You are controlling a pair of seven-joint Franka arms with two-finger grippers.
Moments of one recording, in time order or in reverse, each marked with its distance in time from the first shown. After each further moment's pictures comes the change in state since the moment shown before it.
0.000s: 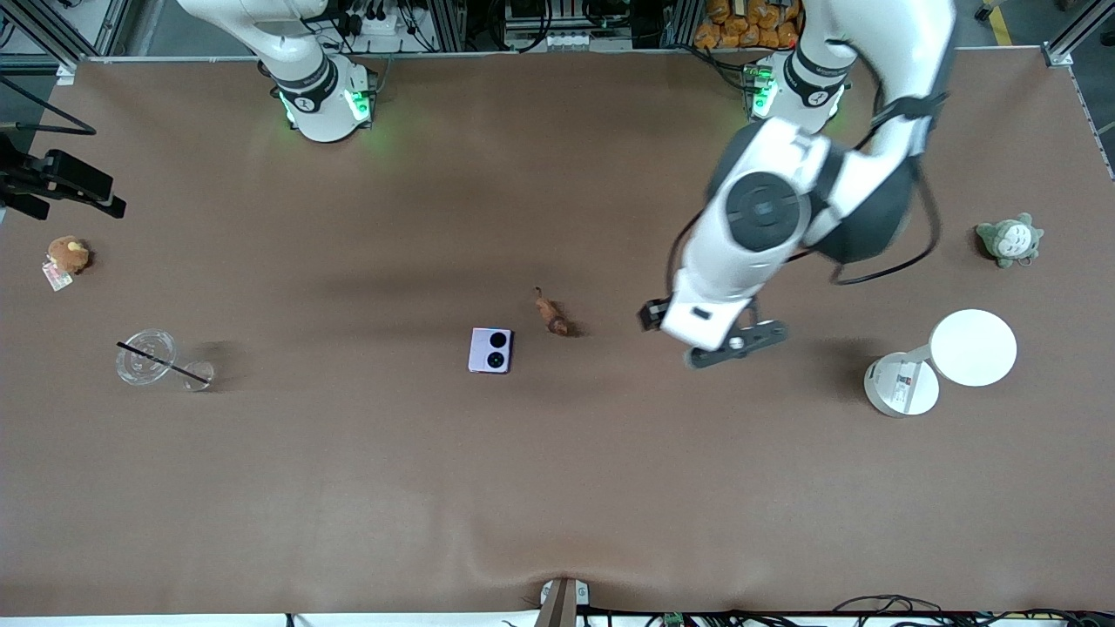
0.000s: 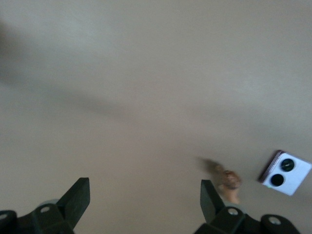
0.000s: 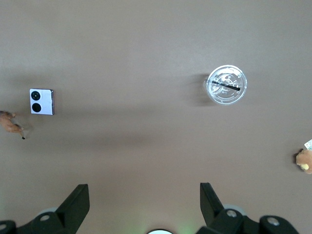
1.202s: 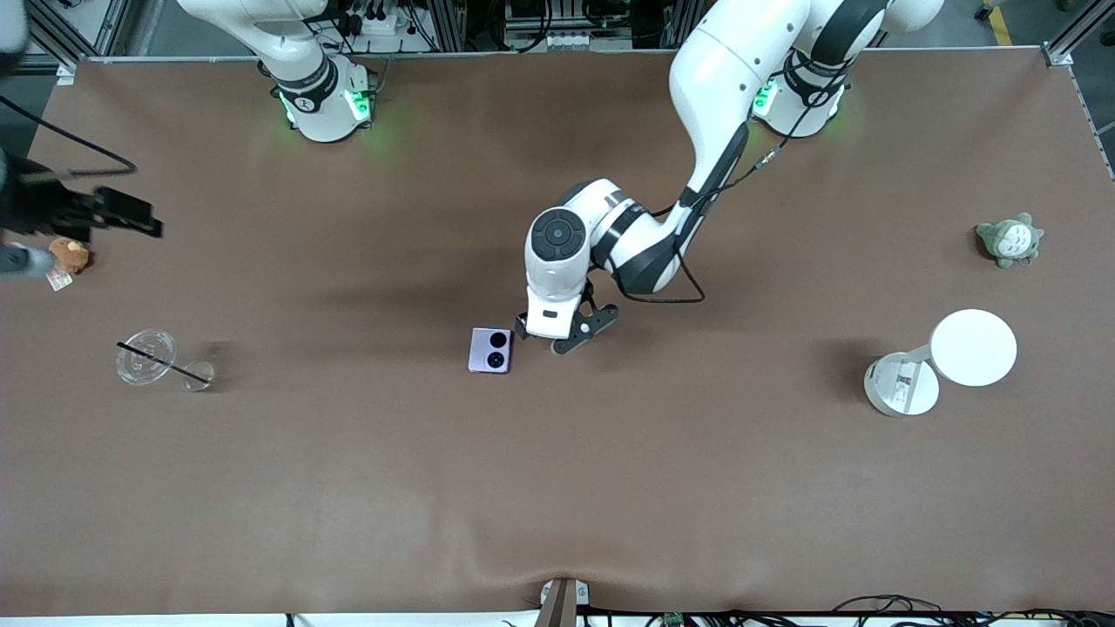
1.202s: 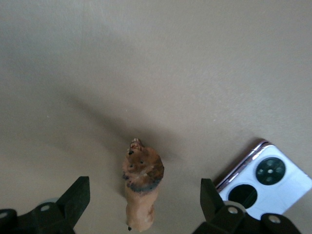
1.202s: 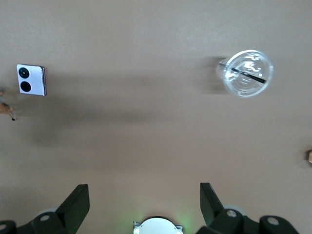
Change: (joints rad) left arm -0.260 0.338 0.011 0.034 0.000 0.359 -0.504; right arm 0.025 0.112 0.007 -0.011 0.007 -0.017 -0.020
